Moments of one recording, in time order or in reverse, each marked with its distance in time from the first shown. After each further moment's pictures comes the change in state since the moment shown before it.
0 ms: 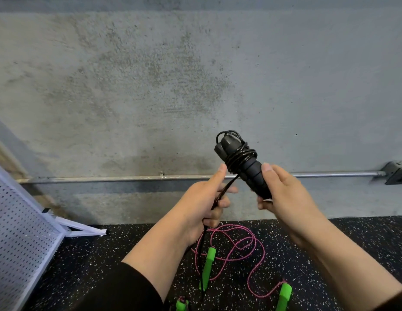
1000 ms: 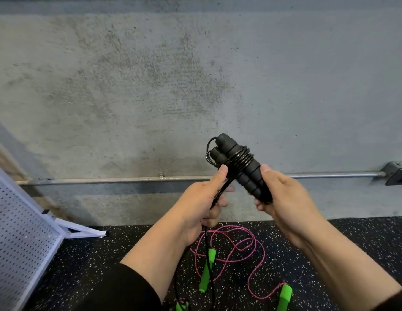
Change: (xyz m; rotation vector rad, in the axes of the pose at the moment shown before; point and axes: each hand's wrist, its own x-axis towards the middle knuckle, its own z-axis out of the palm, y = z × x) left_hand 0.003 -0.001 -0.004 0.002 0.012 0.019; right_hand 0.001 0.005 0.002 0.173 -0.036 0.049
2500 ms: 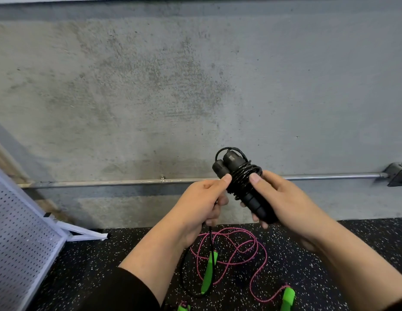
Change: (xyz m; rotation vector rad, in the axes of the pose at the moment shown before) left_hand 0.000 -0.002 -0.005 0.046 -0.061 0.152; right_hand -0.010 -0.018 -0.008 -0.246 -0.232 0.005
